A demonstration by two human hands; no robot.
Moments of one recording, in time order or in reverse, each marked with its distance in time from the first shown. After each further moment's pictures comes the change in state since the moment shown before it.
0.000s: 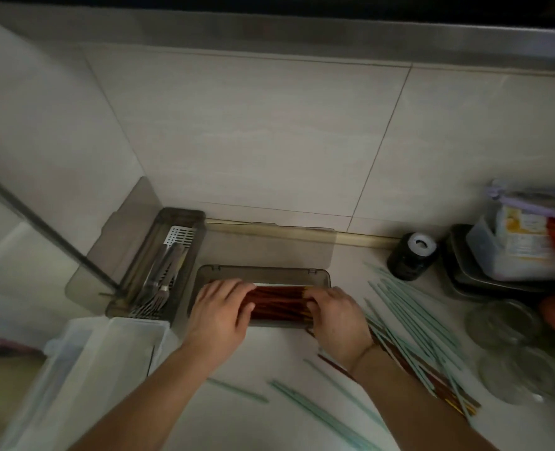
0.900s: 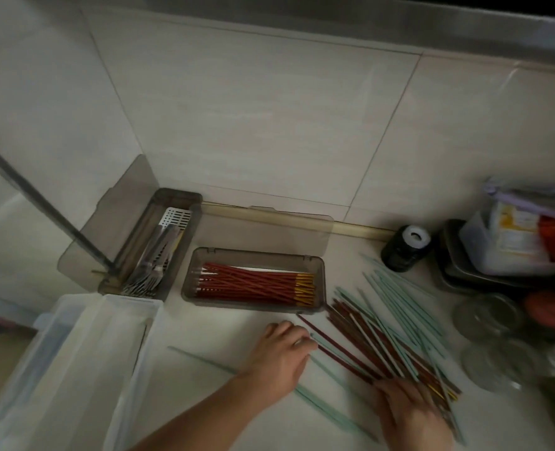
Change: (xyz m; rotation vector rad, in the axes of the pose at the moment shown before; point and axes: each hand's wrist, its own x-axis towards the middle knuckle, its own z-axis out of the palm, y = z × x) left_hand -0.049 0.081 0.073 -0.138 -0.266 0.300; right_hand -0.169 0.078 -0.001 -0.253 0.327 0.159
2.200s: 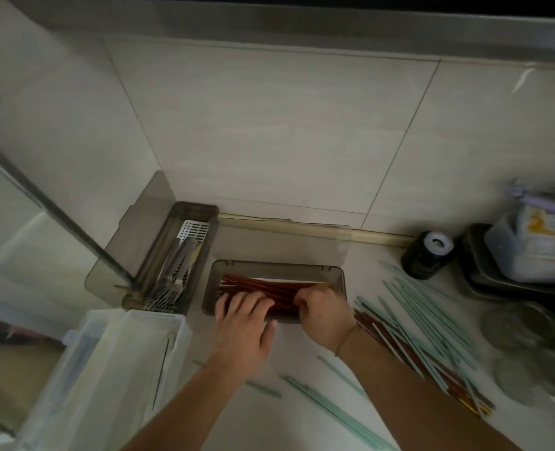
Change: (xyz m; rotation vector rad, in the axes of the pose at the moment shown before) left_hand -0.011 -0.064 -0.061 0.228 0.144 -0.415; right_hand 0.162 -0.139 0.062 0.207 -0.610 -0.173
